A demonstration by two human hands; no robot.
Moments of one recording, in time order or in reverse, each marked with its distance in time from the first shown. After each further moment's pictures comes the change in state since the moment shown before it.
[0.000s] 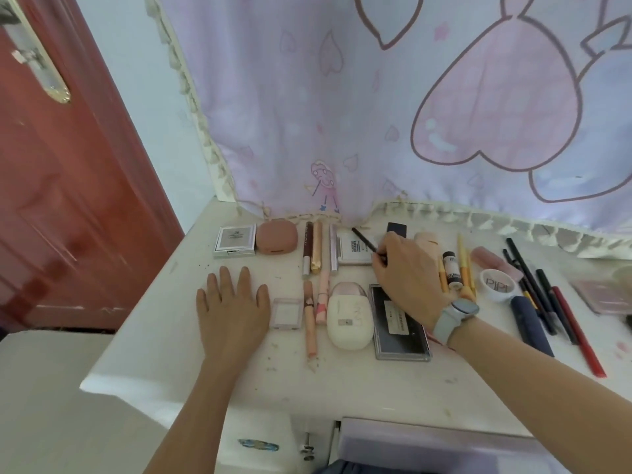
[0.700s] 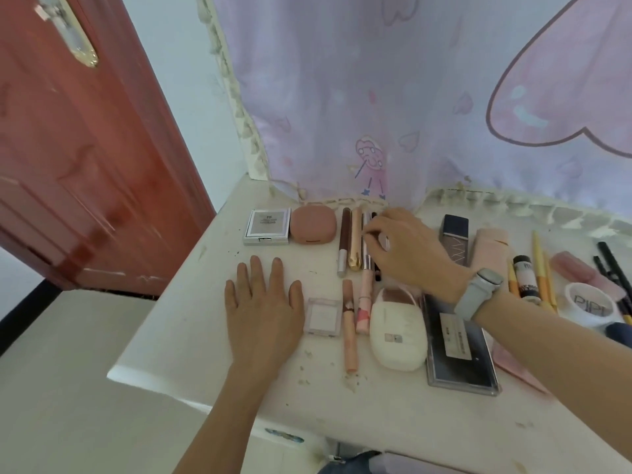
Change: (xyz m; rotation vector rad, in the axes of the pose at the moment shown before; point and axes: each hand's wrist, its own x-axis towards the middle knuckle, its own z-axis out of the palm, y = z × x) left_hand 0.000 -0.001 0.005 0.024 0.008 -0.010; right_hand 0.053 -0.032 0.036 0.140 -0.189 -0.275
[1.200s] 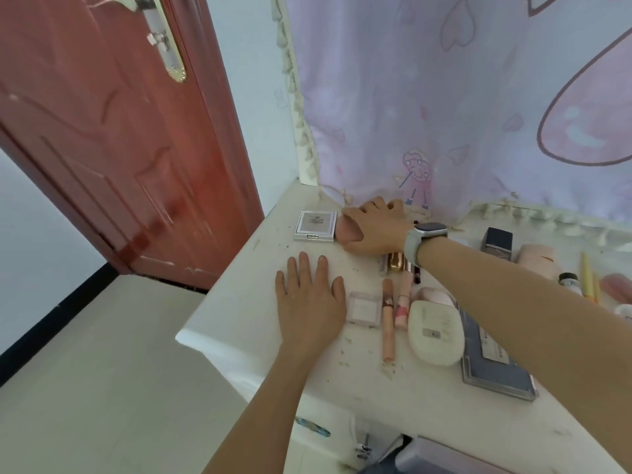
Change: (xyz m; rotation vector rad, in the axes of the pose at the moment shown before) left_hand -0.004 0.001 -0.002 -0.033 -0.011 -0.005; right_hand 0.075 -0.042 0.039 -0.339 -0.392 -0.115
